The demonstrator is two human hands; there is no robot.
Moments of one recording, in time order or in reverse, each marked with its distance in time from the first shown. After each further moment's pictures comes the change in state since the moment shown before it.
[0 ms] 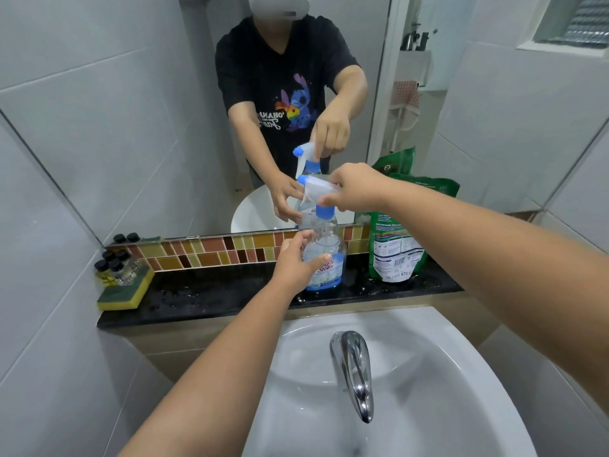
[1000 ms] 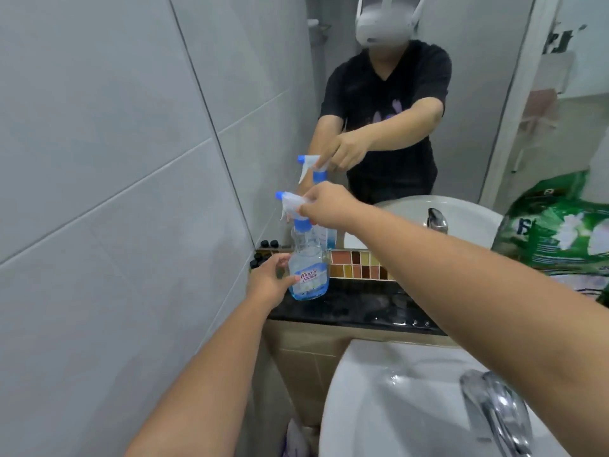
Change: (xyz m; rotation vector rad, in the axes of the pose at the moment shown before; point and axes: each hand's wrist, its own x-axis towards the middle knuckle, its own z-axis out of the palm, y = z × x) left_hand -0.074 -0.046 -0.273 0.420 0.424 -0.131; right_hand 0.076 -0.244 0.067 0.416 -0.001 -0.230
